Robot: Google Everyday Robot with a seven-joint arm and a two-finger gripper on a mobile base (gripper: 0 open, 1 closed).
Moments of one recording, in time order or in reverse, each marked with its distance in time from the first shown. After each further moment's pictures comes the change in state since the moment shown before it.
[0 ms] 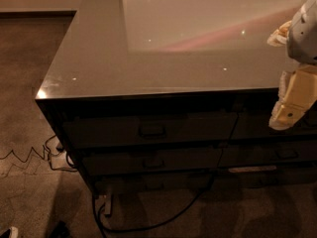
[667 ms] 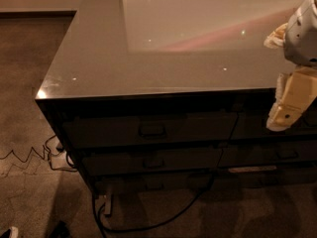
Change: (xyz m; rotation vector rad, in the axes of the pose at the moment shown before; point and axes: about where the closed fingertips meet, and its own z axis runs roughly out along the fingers) arm -0.003 0.001 0.004 -0.008 -0.004 -0.011
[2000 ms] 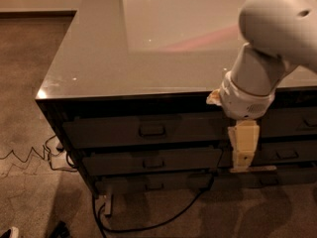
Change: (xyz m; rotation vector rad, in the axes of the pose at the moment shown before) arm -0.022 0.050 0.137 -0.276 0.032 -0.324
